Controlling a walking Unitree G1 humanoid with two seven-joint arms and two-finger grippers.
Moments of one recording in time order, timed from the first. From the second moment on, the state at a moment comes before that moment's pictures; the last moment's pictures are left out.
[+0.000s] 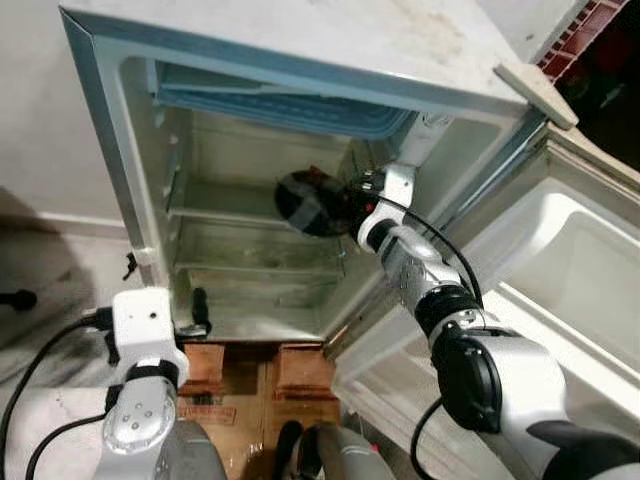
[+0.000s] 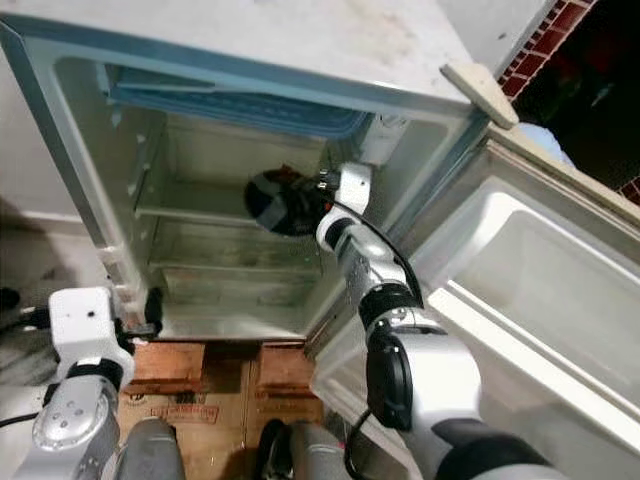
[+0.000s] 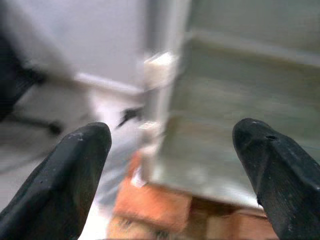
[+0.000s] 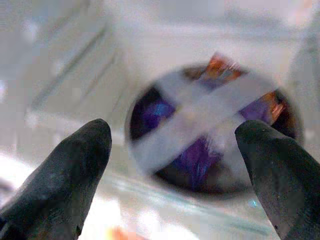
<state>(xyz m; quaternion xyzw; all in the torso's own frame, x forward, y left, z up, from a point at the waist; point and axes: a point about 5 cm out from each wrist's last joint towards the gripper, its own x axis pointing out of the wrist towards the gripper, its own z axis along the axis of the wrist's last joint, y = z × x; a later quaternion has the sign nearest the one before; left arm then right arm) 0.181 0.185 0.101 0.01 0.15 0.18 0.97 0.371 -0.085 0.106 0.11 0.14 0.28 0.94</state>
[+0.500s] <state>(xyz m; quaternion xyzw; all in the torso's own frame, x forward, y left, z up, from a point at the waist) 0.177 0.194 0.101 0.00 0.16 0.20 0.97 0.340 -0.058 0.090 -0.04 0.16 0.54 0.83</state>
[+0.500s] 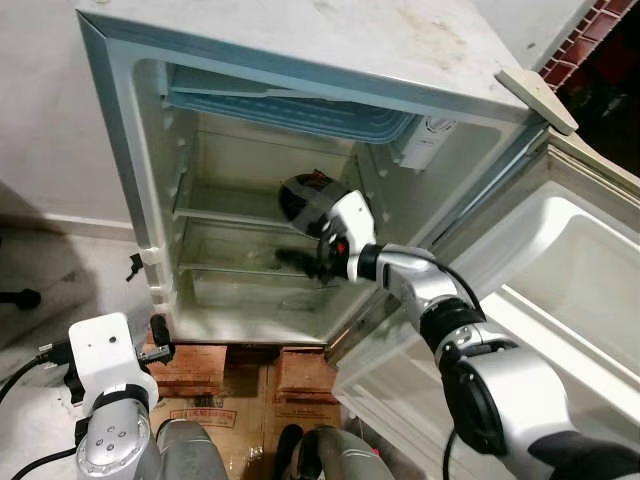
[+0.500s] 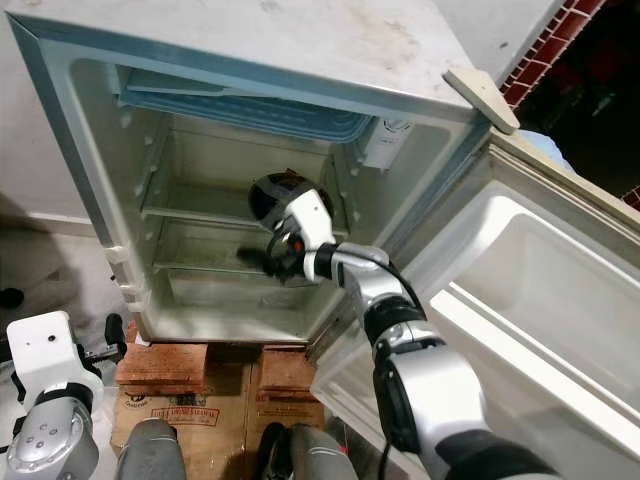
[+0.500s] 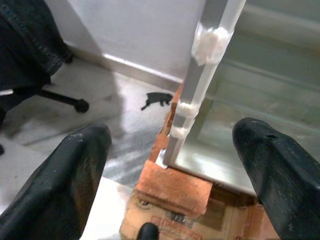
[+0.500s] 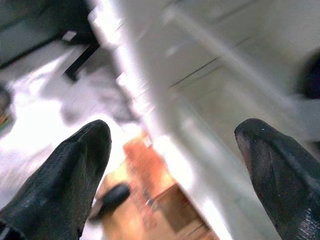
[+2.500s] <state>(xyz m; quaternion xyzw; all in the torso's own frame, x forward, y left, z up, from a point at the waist) 0.173 0.150 0.103 0.00 0.17 0.11 0.98 0.336 -0.078 0.089 -0.16 0.12 0.54 0.82</state>
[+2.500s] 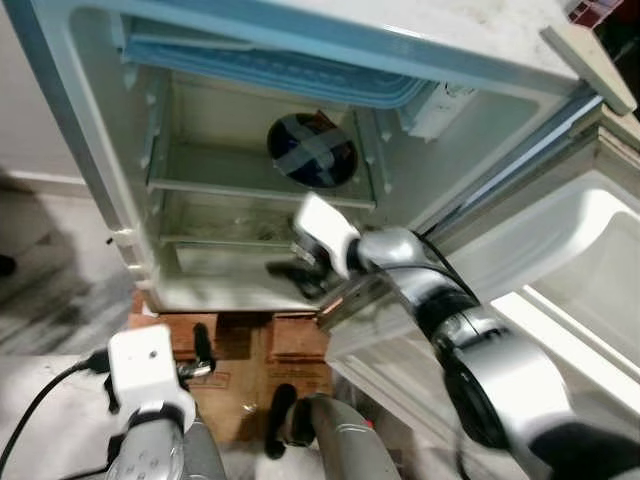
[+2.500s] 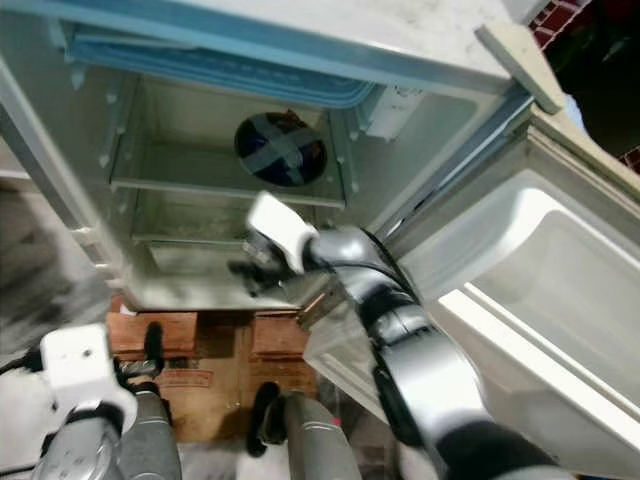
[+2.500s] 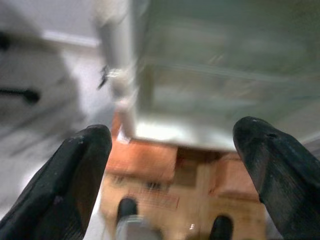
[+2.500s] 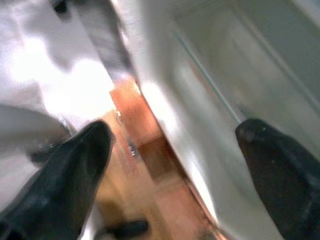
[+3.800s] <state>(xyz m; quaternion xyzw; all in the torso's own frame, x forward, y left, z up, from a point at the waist) 0.264 0.125 0.098 0.05 0.10 -0.07 0.99 0.279 -0.145 0.097 0.01 0.06 0.18 0.98</state>
